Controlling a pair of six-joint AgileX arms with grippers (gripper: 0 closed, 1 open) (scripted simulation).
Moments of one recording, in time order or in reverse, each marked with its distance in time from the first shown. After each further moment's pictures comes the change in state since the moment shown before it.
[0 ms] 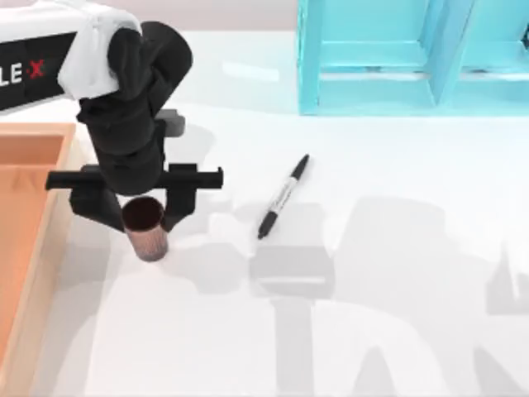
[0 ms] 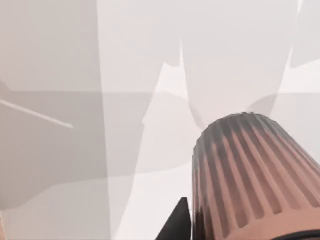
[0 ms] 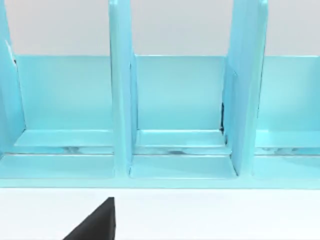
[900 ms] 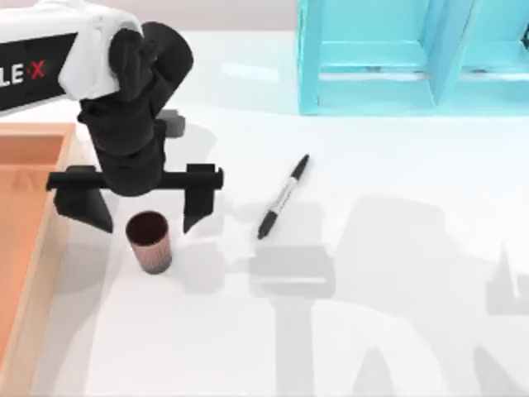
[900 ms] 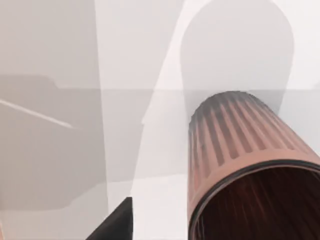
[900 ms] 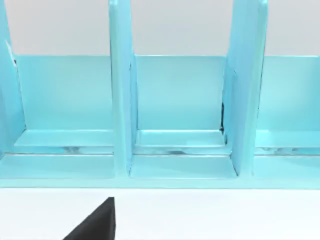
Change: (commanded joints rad) left arm 0.000 0.000 0.000 0.000 0.000 0.000; right arm 0.000 0.000 0.000 0.000 0.000 0.000
